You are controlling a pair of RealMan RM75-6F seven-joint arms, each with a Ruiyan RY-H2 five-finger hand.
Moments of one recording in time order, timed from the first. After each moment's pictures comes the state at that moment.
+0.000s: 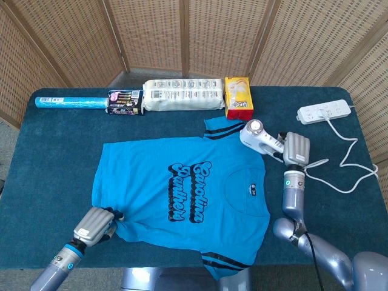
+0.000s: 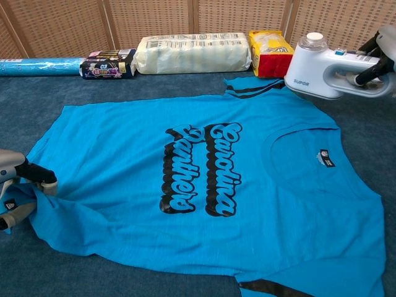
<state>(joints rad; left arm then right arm) -0.34 -1.33 0.11 -1.79 1.46 1.10 0.33 0.65 -1.79 0.51 -0.96 -0.94 1.09 -0.30</state>
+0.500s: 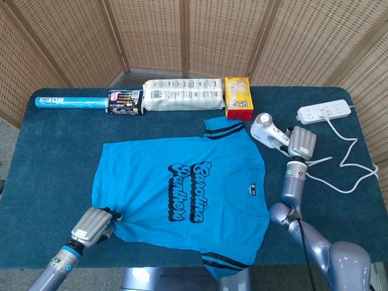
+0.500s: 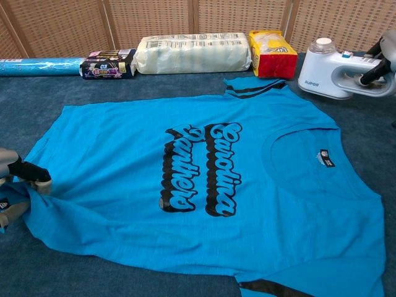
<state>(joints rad) -0.32 -1.31 0.12 -1.83 1.45 1.11 0.37 0.78 -1.91 0.56 -0.62 -0.83 0.98 -0.32</state>
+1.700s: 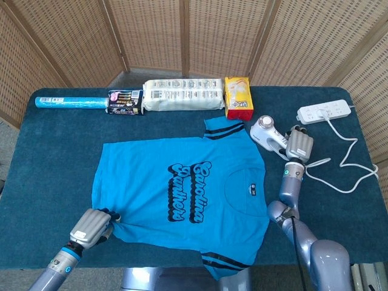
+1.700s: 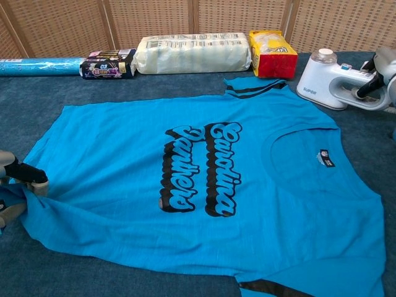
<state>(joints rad) -0.31 -1.31 0.12 -1.84 1.43 1.12 0.40 0.83 -2.01 0.56 -0.39 -0.84 0.87 -0.26</state>
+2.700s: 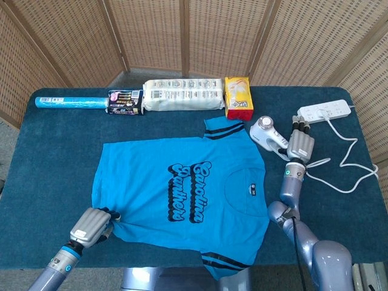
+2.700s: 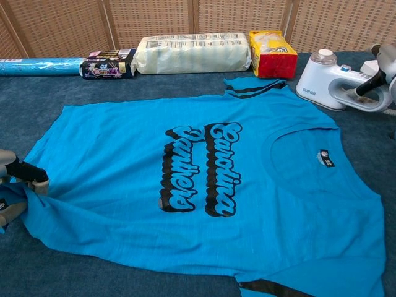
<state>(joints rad) -0.32 -1.31 0.11 -1.83 1.43 1.12 0.39 0.82 -2.00 0.57 -0.41 -0.85 0.89 -0.21</state>
